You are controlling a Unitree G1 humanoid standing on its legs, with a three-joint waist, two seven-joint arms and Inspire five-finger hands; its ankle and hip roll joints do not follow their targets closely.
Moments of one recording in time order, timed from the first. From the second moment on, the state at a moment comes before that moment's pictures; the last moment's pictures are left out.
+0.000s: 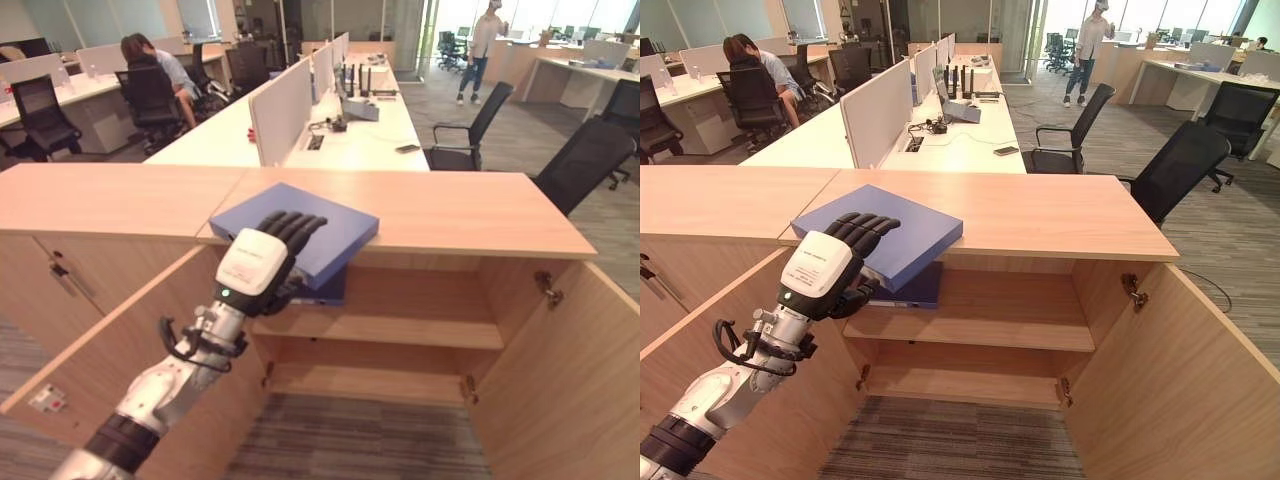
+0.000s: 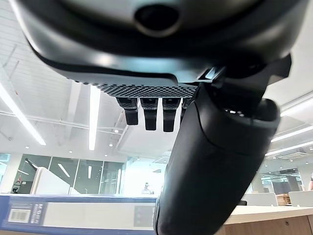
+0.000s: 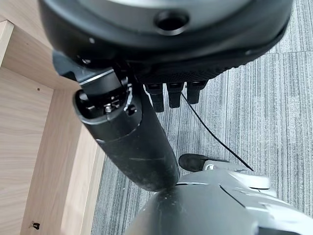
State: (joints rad) left arm -0.19 0.77 -0.36 0.02 0.76 -0.21 0.50; right arm 0.04 -0.21 0.24 1.30 0.20 -0.04 -0.14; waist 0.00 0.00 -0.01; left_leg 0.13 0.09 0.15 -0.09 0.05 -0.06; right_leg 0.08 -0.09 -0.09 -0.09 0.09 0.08
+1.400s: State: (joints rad) left arm -0.30 0.76 -0.49 0.35 0.80 -0.14 0.51; right arm 0.04 -0.21 0.24 1.30 0.20 -0.04 -0.14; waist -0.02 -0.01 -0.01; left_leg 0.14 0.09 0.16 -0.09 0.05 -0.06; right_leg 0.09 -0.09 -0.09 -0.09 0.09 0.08
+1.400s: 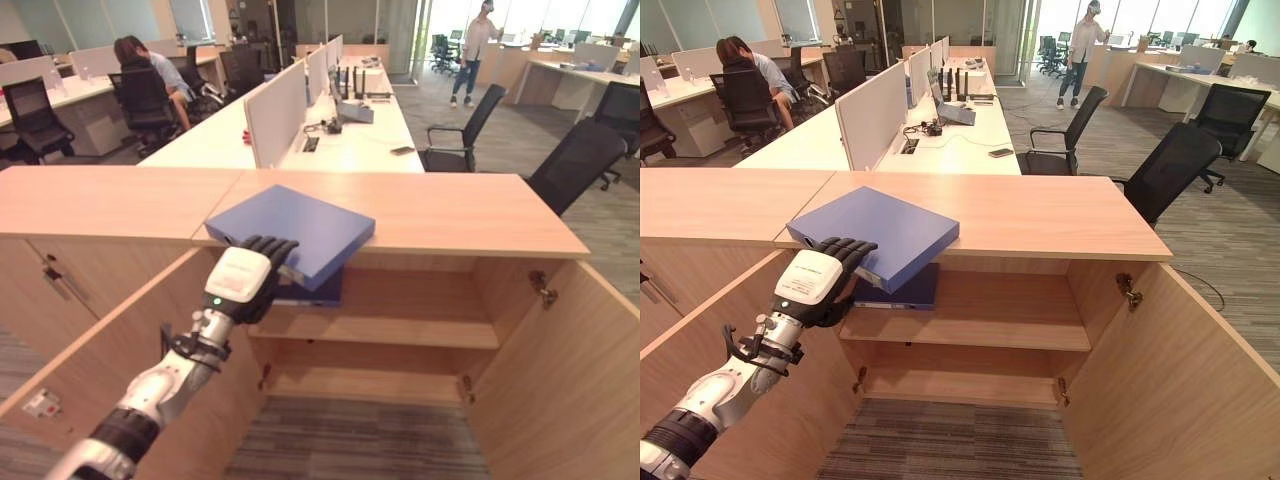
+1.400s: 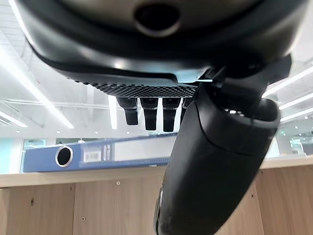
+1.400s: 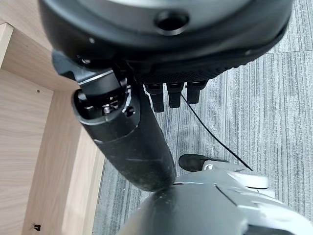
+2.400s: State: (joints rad) left arm -0.57 0.62 -0.63 0.70 0.79 -0.06 0.61; right arm 0.04 -0.21 0.29 1.30 0.20 -0.04 -0.14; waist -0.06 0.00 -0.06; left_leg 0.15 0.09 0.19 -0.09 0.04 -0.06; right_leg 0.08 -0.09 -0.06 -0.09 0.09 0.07
